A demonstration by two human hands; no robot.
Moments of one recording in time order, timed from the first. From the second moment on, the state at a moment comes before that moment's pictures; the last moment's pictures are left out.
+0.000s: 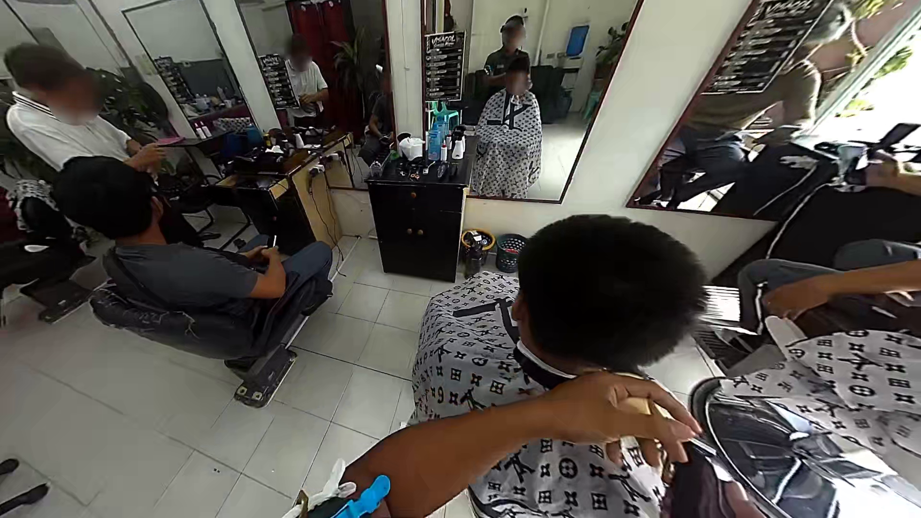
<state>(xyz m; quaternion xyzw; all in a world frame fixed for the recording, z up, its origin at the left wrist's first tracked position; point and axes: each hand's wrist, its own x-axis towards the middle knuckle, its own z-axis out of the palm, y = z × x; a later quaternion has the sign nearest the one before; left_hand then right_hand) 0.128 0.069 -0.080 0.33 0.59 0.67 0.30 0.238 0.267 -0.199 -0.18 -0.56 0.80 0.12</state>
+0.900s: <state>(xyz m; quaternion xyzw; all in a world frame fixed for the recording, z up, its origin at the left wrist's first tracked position) 0.090 0.080 -0.051 0.28 0.92 0.08 -0.27 0.134 0.243 -0.172 0.05 -0.68 0.72 -0.12</state>
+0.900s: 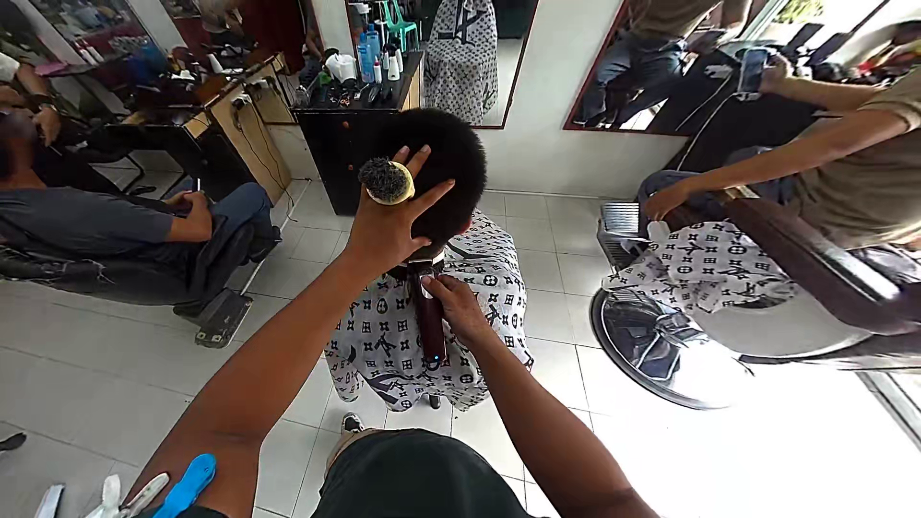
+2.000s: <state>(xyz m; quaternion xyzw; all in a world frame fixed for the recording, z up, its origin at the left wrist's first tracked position) 0.090 0.077 -0.053 0.29 0.92 0.05 -0.27 0.136 0.241 -0.166 0.03 -0.64 0.75 -0.15</state>
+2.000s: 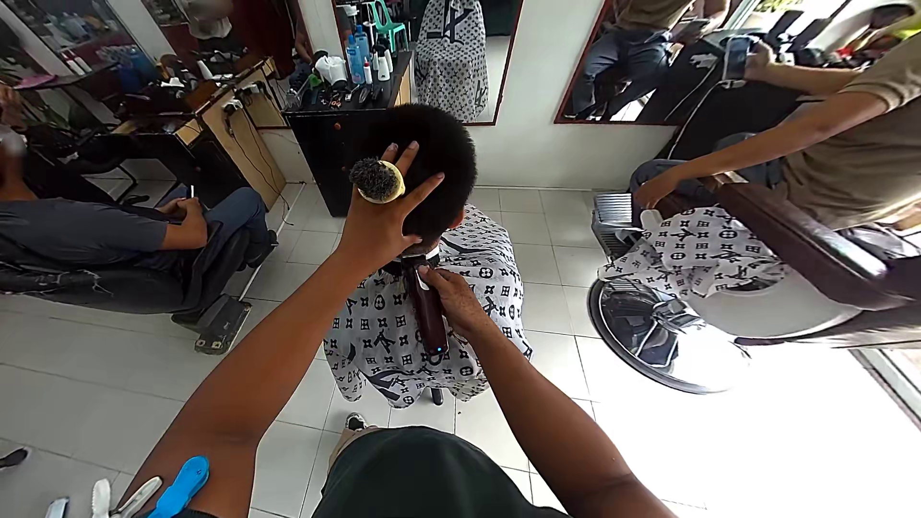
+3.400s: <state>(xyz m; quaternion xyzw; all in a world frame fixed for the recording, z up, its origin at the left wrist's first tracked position) 0.095 0.073 -0.046 0.26 0.93 0.04 -0.25 0.121 0.287 -0.177 0.14 -0.60 0.76 -0.20</state>
